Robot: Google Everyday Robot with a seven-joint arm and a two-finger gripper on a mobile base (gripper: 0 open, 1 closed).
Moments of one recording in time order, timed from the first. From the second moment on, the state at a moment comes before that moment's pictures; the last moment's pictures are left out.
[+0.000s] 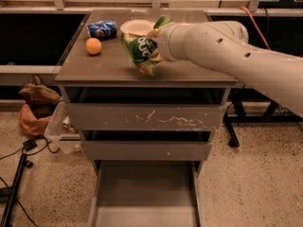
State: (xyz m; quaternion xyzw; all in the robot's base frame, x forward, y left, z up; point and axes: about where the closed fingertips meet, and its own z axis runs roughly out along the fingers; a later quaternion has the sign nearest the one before) arm 0.712 -0.019 0.926 -0.70 0.45 -0.24 0.50
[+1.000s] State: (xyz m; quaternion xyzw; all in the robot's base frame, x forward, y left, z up) arm 0.778 -0.054 0.882 -0.63 0.58 -0.16 0.50
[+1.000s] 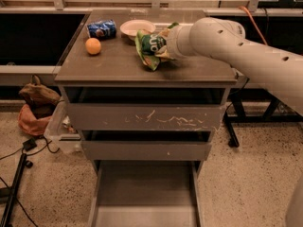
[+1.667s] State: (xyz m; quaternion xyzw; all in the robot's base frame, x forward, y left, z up) arm 0.778 -0.054 0.882 -0.63 0.58 -0.16 0.50
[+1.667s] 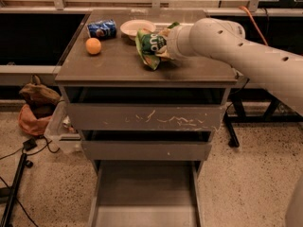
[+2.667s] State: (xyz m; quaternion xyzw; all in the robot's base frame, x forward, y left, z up) arm 0.778 -0.054 0.882 -0.63 0.58 -0.16 0.50
